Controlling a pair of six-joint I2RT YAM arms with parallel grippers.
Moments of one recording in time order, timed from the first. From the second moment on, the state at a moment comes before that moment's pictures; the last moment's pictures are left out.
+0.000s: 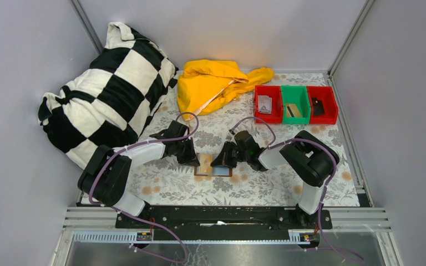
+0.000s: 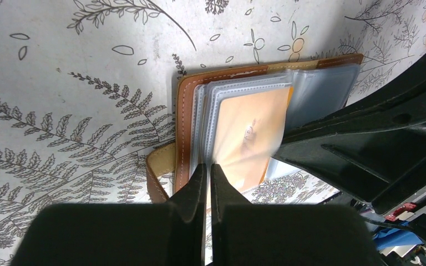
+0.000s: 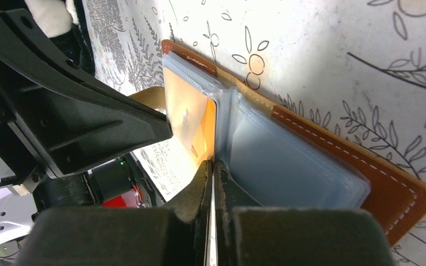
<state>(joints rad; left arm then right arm) -0.49 1.51 0.73 -0.31 0.34 -0.69 0.74 1.83 0.67 0.50 -0.44 1.03</state>
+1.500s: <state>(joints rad) -0.50 1.49 0.73 -0.29 0.46 -0.65 0.73 1.72 0.52 0.62 -0.38 1.09</state>
